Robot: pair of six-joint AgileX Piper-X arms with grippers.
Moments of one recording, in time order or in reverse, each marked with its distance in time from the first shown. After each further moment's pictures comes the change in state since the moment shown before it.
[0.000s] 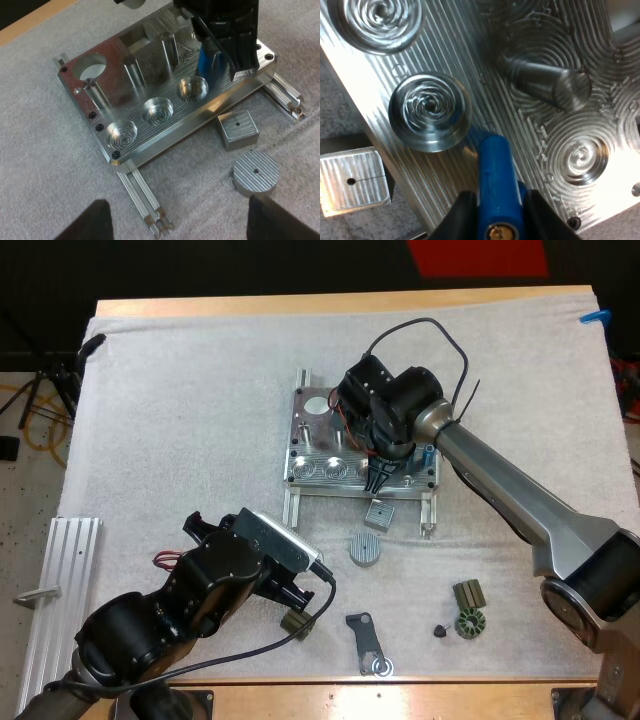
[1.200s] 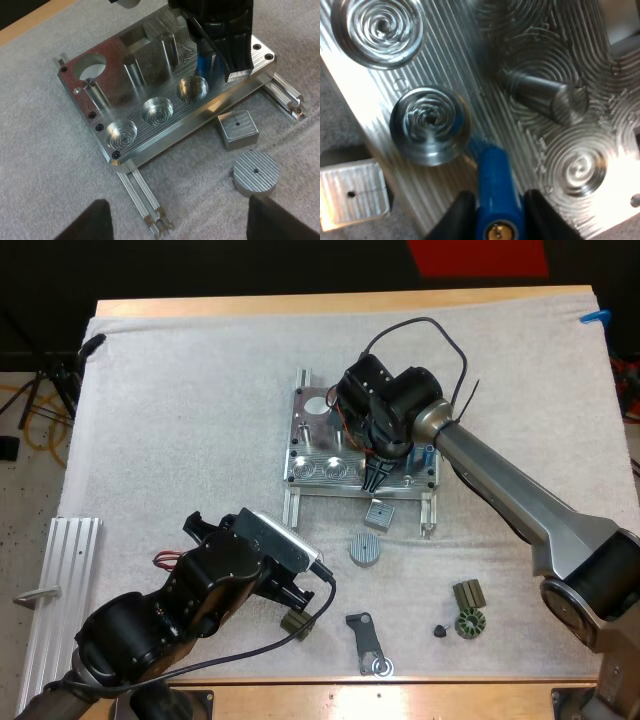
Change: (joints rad) left arm 0.000 0.000 0.000 0.000 0.000 0.000; right arm 0.000 0.005 -0.001 -0.024 -0.006 0.002
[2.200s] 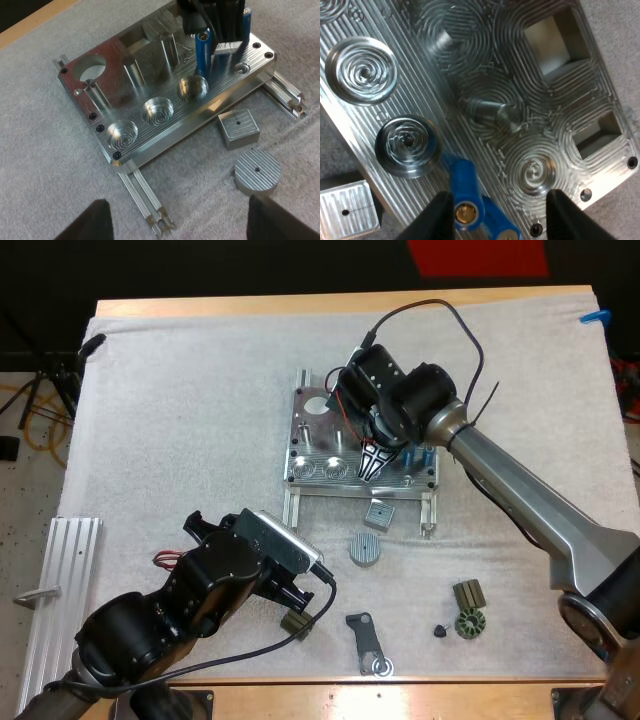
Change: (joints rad) left arm 0.000 0.000 0.000 0.000 0.000 0.014; right arm 0.015 -0.080 0.005 -0.054 0.032 0.051
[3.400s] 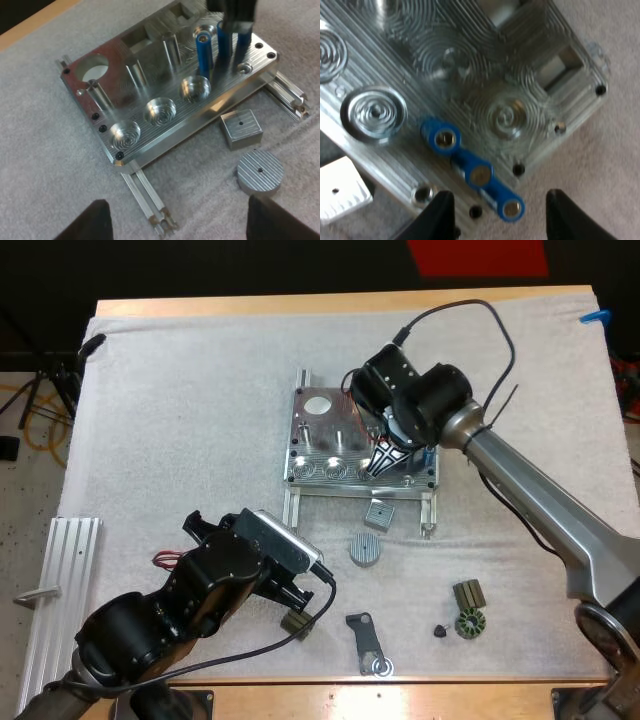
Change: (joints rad) left arm 0.000 0.000 0.000 0.000 -0.013 0.002; right arm -0.015 -0.074 0.042 0.057 0.075 0.206
